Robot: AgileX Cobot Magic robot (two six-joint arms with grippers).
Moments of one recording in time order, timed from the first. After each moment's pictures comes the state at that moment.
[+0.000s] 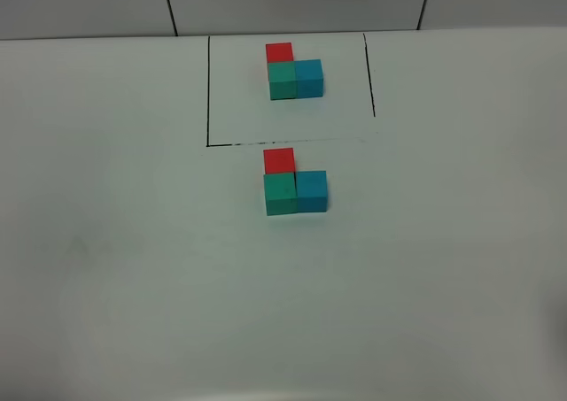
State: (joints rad) left arm 0.00 0.00 -0.51 -0.12 1.08 0.01; right arm -0.09 0.58 -0.55 0.02 0.76 -0.12
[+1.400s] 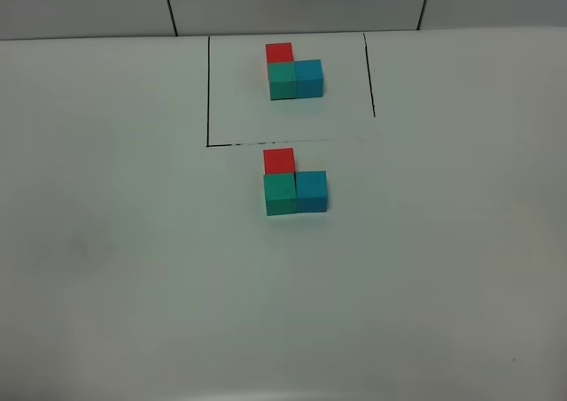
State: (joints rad) left arm 0.00 0.00 -0.51 -0.12 1.08 0.01; right arm -0.09 0.00 -0.50 -0.02 1.07 -0.05
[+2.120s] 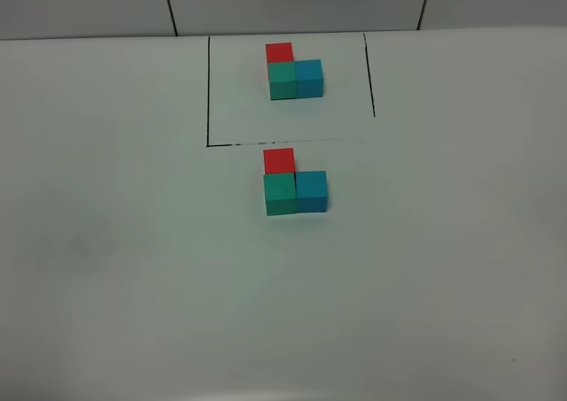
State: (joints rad) left arm 0.00 0.00 -0.51 -0.12 1.08 0.01; right arm -0.03 0.00 -0.50 -0.02 1.07 -0.05
